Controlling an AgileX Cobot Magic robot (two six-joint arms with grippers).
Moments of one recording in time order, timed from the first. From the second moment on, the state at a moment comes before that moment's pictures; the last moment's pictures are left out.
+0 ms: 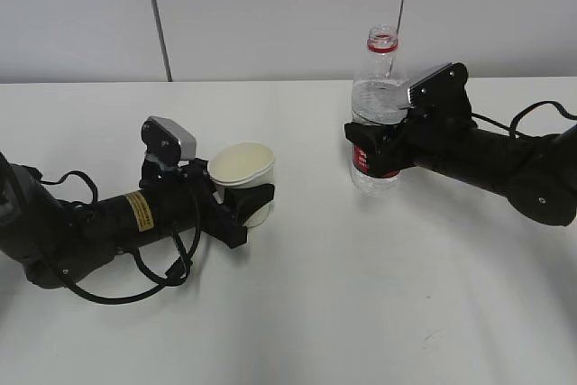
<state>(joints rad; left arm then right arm) -0.32 2.26 -0.88 0.67 -1.15 -0.33 0.10 2.12 -0.97 -0.61 -0.87 0.17</state>
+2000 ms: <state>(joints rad) -0.37 2.26 -0.99 0.79 -1.12 -0.47 0.17 1.97 -1.12 -0.90 -0.31 -0.06</state>
